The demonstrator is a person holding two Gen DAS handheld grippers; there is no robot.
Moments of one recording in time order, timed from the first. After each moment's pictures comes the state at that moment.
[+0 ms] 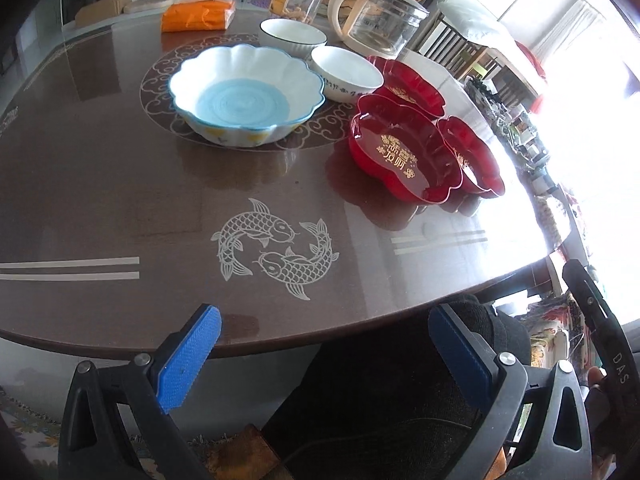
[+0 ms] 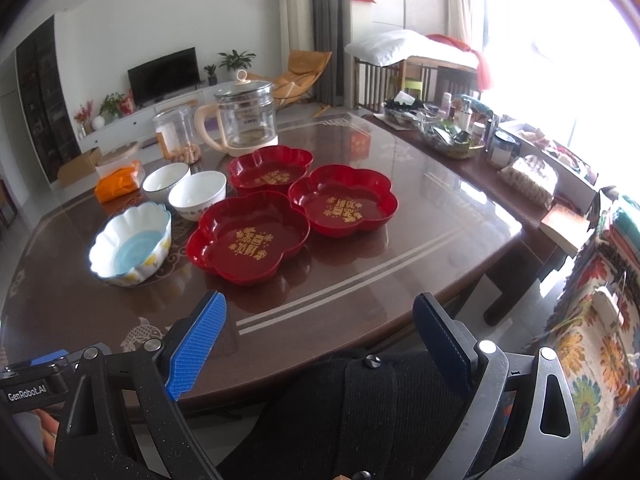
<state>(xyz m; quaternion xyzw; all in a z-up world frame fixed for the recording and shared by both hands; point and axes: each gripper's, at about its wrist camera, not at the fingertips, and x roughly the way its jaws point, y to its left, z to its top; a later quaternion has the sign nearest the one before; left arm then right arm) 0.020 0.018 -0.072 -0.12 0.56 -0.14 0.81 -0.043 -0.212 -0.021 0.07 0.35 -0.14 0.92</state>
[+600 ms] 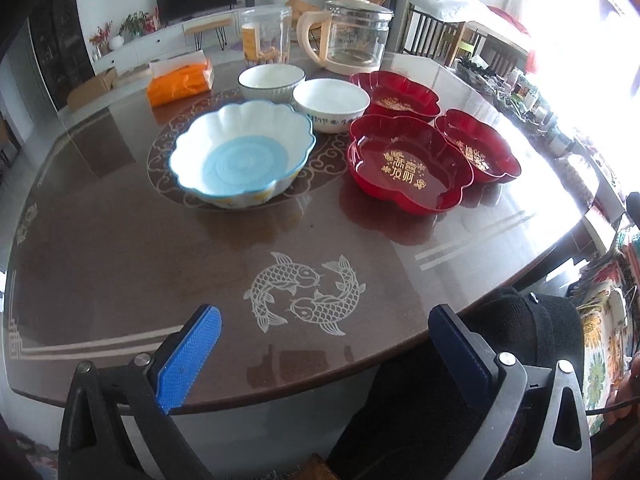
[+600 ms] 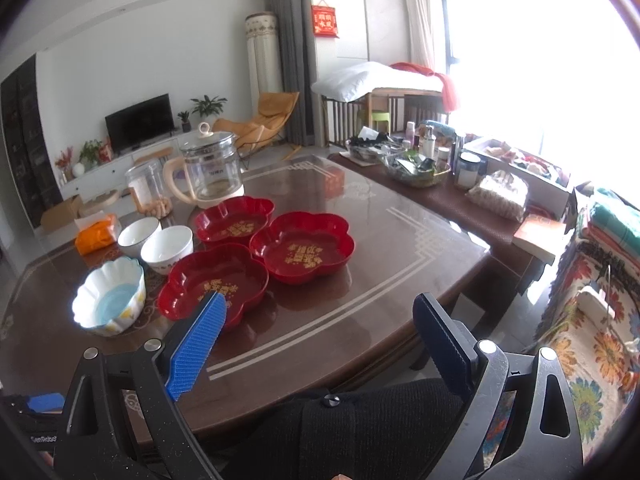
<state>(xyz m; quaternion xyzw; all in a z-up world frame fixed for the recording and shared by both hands) 0.027 -0.004 -0.039 0.02 0.49 -0.12 0.86 -0.062 -0.247 0.000 0.09 0.26 -0.16 0.95</state>
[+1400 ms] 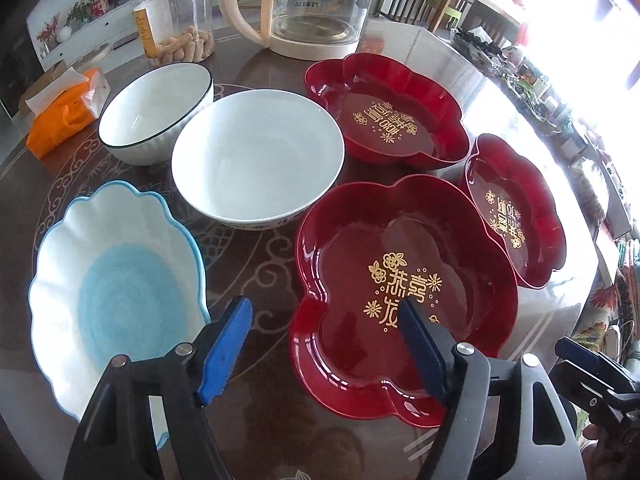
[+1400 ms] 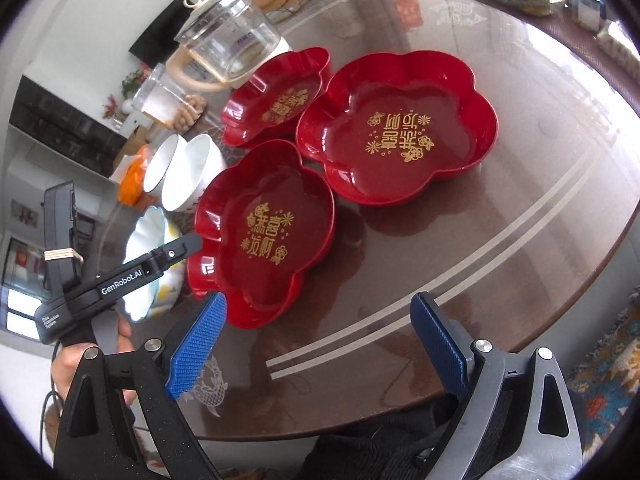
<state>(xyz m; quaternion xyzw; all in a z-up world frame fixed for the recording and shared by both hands) 0.247 -0.097 -0.105 0.03 0.56 -0.18 0.80 0.110 -0.314 -0.111 0.28 0.52 0.01 0.81</state>
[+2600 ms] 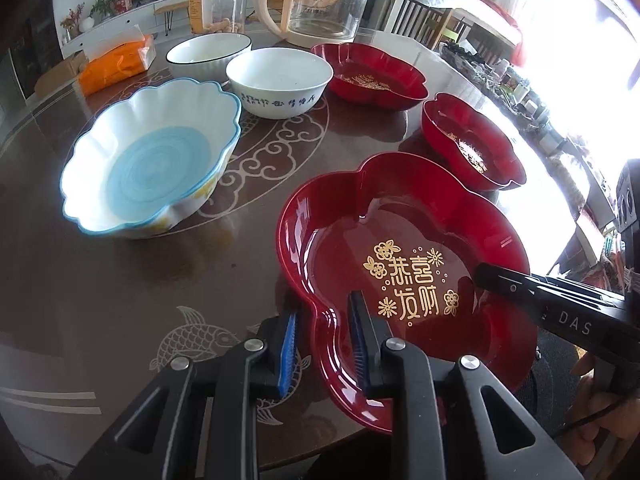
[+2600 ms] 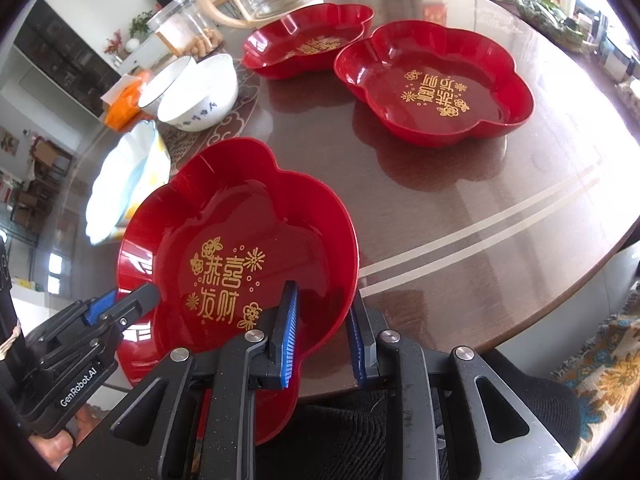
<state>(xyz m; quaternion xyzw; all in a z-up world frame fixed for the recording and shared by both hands) 0.112 -0.057 -0.103 -0.01 0.53 -0.18 0.83 0.085 -0.261 -0.127 0.15 0.55 0.02 0.82</state>
